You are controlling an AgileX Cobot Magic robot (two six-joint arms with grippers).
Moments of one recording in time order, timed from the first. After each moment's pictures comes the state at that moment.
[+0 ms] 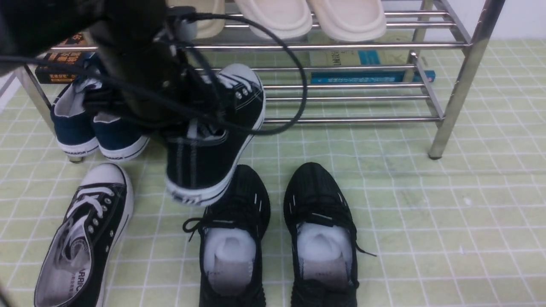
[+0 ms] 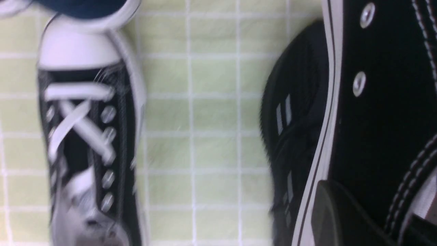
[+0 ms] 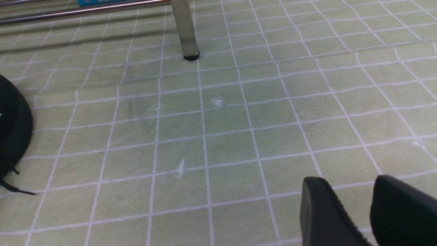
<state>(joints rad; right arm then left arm) -0.08 -0.01 0.01 0.07 0.39 0.09 -0.52 1.53 -1.48 0.17 1.23 -0.53</state>
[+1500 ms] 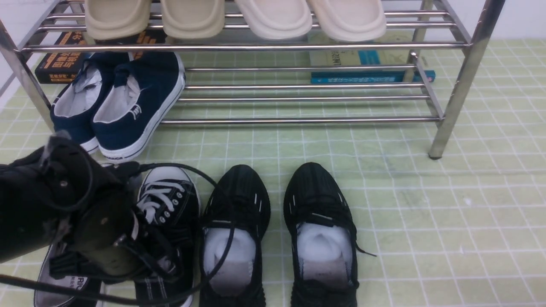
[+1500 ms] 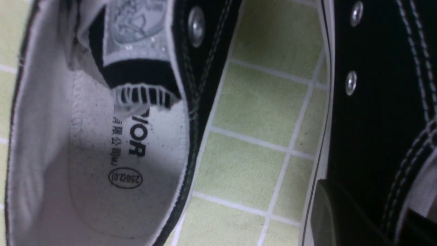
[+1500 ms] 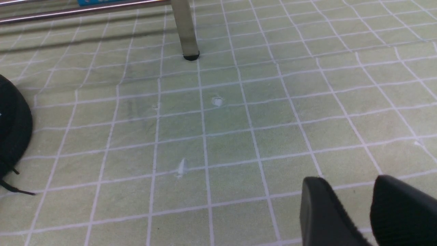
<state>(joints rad) -0.08 -0.01 0.01 0.07 0.39 0.09 -0.52 1.41 -0.75 0.31 0.74 -0.97</state>
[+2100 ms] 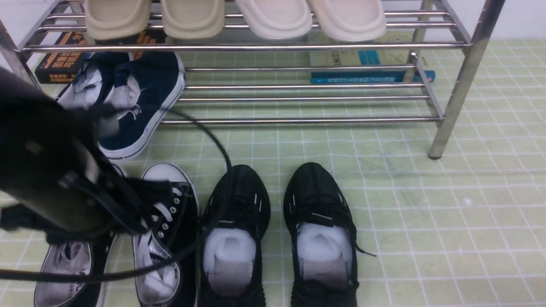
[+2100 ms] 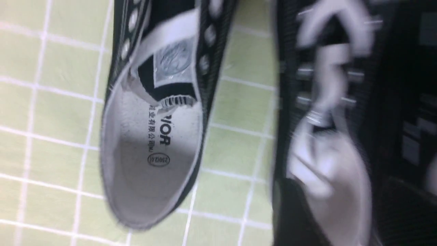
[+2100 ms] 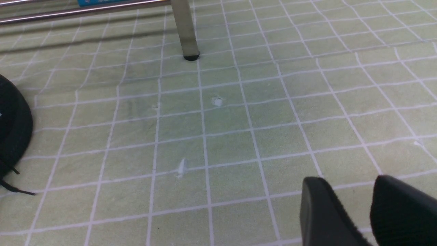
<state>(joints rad) -0.08 -0.01 0.01 0.07 0.39 0.09 -0.52 1.18 -1.04 0.21 1.12 -0.69</state>
